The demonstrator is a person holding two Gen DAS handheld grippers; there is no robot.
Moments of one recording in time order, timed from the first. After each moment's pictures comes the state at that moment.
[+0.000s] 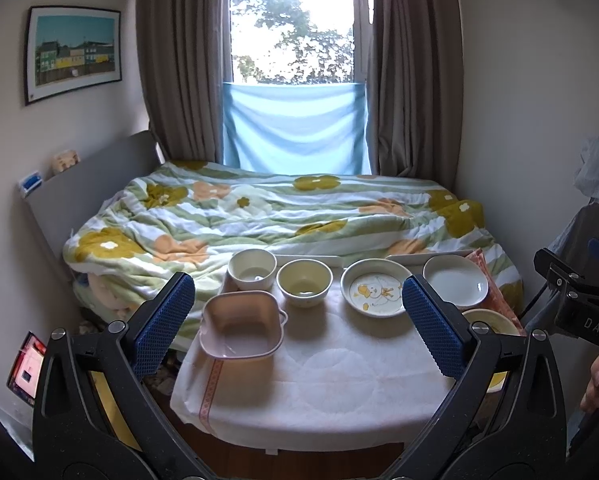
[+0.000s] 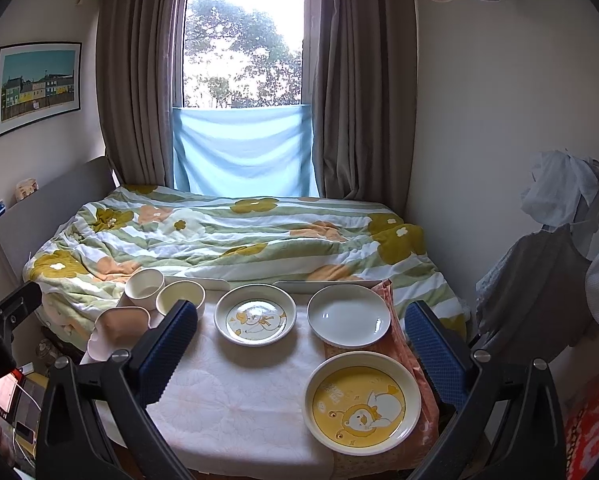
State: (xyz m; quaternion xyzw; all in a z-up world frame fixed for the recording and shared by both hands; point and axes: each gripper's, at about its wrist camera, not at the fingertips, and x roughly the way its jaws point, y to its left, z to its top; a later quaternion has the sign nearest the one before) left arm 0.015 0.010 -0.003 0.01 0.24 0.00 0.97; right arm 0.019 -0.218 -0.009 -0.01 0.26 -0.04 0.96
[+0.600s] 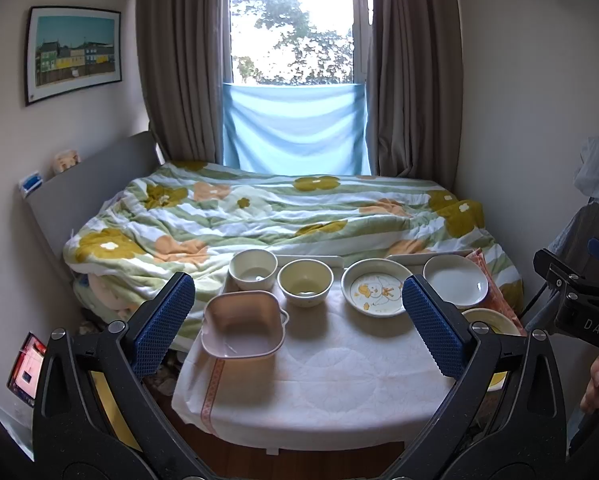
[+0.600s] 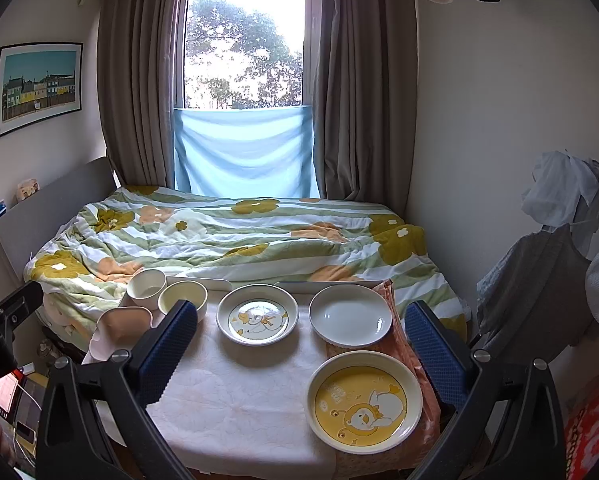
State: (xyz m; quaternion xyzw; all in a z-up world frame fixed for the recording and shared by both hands) left arm 0.016 0.009 -0.003 0.01 0.24 0.00 0.97; right arm 0.021 -0.216 -0.009 -0.01 0.26 -0.04 0.96
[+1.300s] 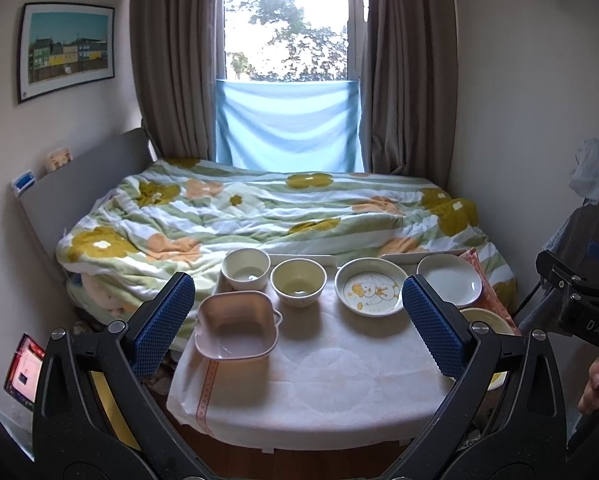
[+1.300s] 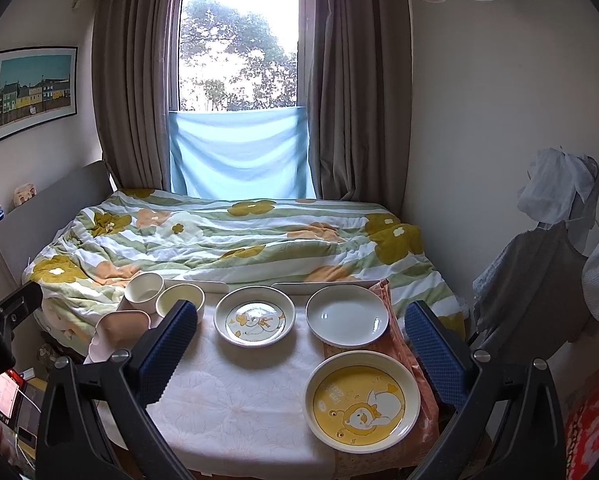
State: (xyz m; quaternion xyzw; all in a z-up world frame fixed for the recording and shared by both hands) left arm 0.027 0.006 0.003 0.01 0.26 -0.01 0.97; right arm 0.020 -0.218 -0.001 0.00 0.26 -0.05 0.96
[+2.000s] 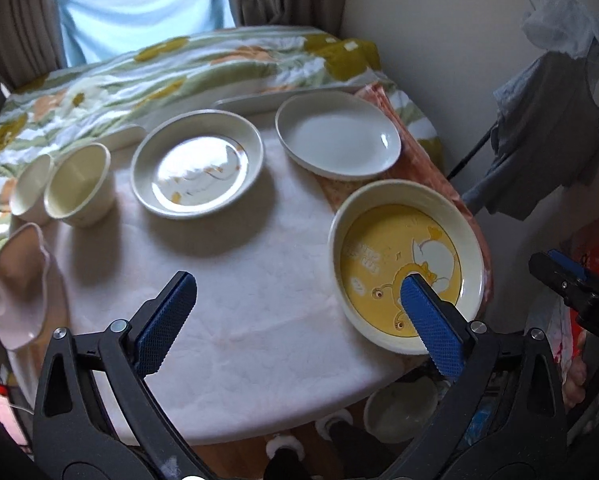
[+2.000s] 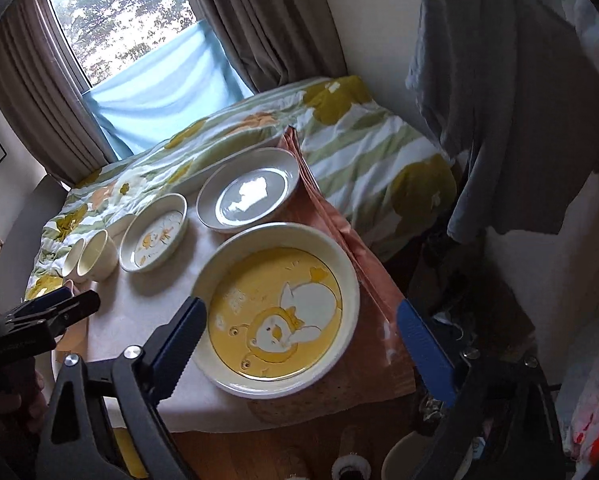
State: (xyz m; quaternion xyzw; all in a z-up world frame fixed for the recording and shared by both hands) left arm 0.158 -0.193 -0.201 0.06 0.50 -0.21 0.84; right arm 0.038 -0.422 -0.175 0.19 0.43 -0.08 0.88
